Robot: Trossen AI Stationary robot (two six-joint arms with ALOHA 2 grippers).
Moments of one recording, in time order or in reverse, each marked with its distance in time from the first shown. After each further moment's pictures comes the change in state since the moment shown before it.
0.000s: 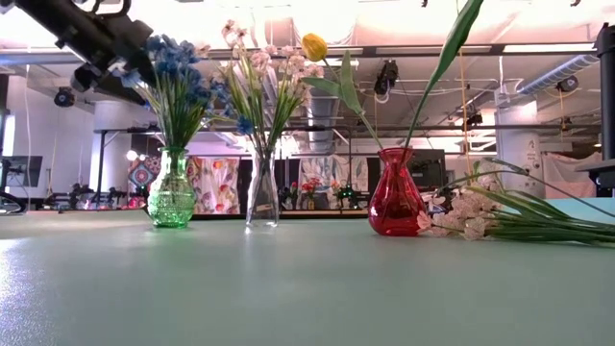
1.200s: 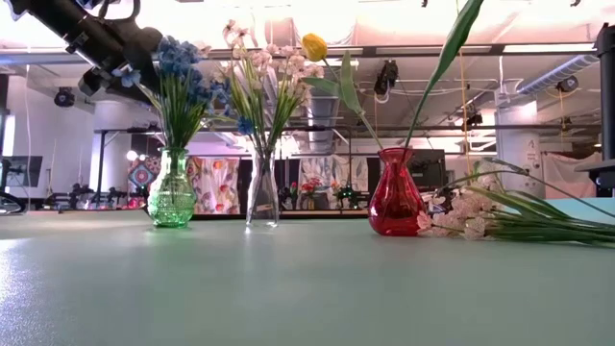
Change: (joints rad) left arm 0.000 0.041 -0.023 0.083 -0.027 -0.001; right arm 0.000 0.000 0.000 0.000 0.001 0.009
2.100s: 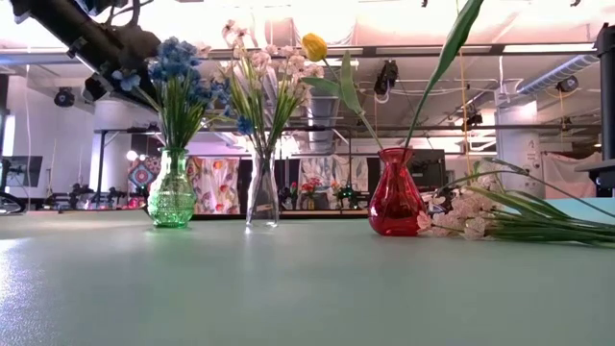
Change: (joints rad) left arm -0.002 0.030 0.000 -0.060 0.089 0.046; right arm 0.000 0.000 0.000 0.000 0.002 -0.002
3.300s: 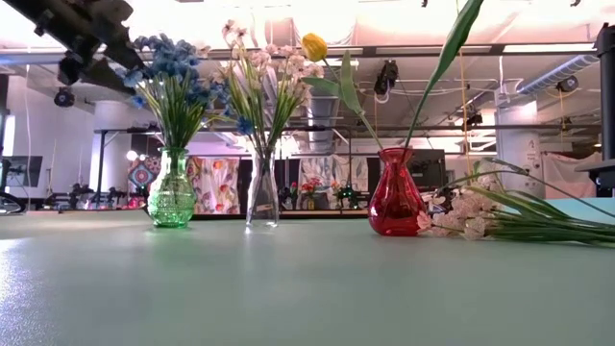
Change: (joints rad) left arm 0.000 -0.153 0.066 -0.141 0.028 -0.068; right arm 0.000 0.000 0.000 0.000 0.000 0.003
